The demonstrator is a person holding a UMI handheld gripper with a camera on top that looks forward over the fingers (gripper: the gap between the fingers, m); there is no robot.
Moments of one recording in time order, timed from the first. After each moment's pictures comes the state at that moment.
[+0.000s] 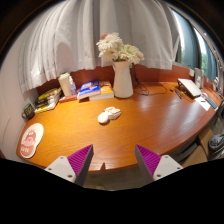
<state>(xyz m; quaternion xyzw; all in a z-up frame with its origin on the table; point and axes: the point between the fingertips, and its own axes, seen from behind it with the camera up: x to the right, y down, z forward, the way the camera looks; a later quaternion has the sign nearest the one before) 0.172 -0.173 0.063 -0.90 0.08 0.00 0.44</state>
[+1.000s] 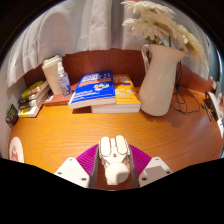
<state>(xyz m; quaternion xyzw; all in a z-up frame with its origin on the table) 0.141 0.077 -0.015 -0.93 0.02 -0.01 0.38</state>
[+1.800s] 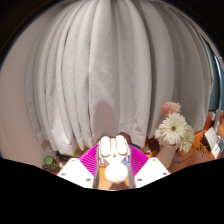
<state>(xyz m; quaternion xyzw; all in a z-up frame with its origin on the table) -0.005 0.102 0.330 -0.83 0.00 0.03 0.56</state>
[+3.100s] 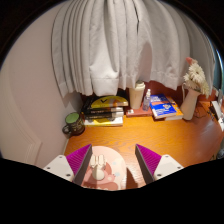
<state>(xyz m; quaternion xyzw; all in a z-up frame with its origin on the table) -0.210 -0.034 0.150 -0.90 0.00 0.05 0.43</state>
